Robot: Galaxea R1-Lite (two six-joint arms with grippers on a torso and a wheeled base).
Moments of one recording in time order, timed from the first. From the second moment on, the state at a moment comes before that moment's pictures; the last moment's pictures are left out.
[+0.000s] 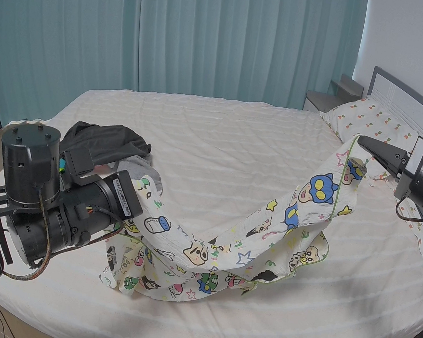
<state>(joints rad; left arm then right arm) -0.63 1.50 -0.63 -0.66 0.16 -0.67 0.33 1.37 -0.78 -0.65 0.37 0.69</state>
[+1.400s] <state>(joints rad) -0.64 1.51 -0.61 -0.66 0.18 -0.68 0.33 1.30 -0.69 -0.65 0.43 0.69</state>
